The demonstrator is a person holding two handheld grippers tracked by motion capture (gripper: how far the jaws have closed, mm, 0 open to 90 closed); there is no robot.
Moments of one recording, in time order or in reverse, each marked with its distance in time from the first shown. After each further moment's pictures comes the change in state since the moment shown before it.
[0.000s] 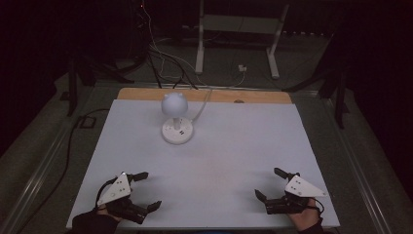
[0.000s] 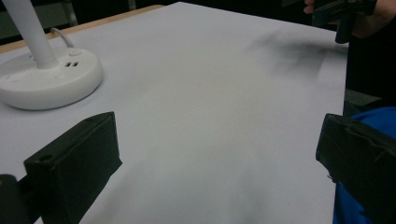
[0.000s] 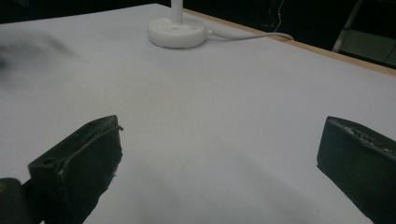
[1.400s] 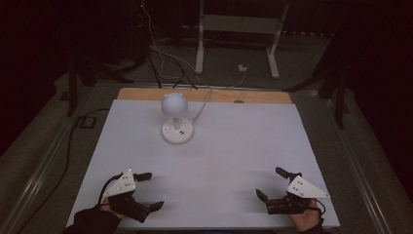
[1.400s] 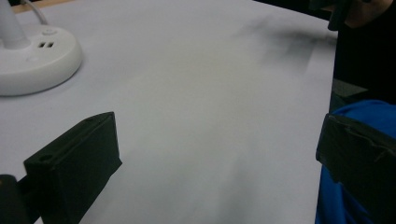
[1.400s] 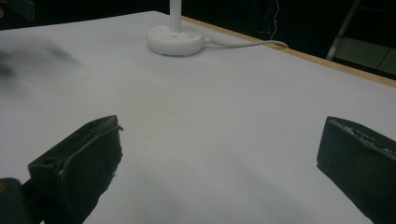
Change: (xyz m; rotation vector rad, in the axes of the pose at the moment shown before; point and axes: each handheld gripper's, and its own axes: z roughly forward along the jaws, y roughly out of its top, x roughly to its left) left arm 0.003 0.013 0.008 0.085 -0.062 -0.037; right arm 0.002 0.004 -0.005 -0.020 -0.015 -0.007
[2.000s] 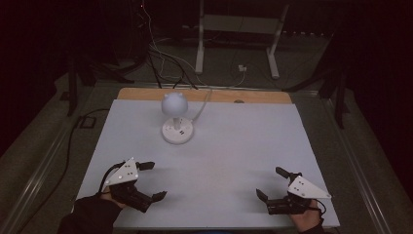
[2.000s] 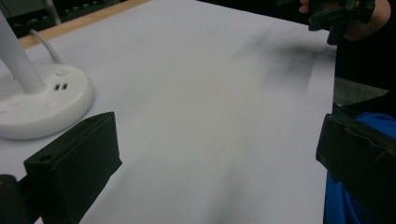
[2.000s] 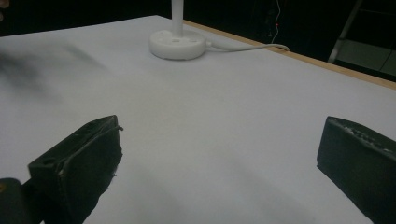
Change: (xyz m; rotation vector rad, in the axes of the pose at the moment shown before) left arm 0.008 0.041 -0.002 0.003 0.000 0.049; right arm 0.000 0.001 -0.001 -0.012 0.009 0.006
